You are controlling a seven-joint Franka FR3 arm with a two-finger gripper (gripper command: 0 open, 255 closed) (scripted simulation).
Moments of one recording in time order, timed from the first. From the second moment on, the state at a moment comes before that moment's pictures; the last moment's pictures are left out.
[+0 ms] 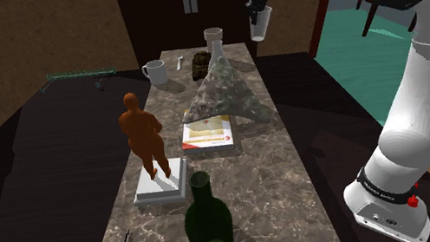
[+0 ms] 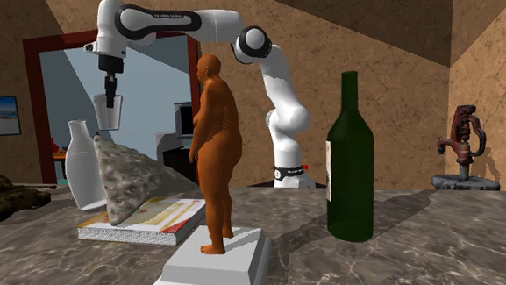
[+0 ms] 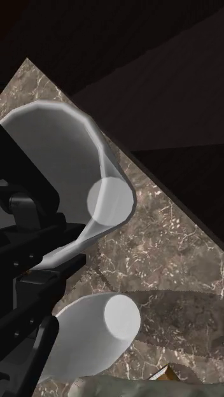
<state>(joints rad) -0.20 0.22 -0.18 -1.45 -0.05 1.82 -0.34</state>
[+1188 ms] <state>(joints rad) -0.23 0.33 -0.19 -1.50 -0.02 1.99 -0.38</state>
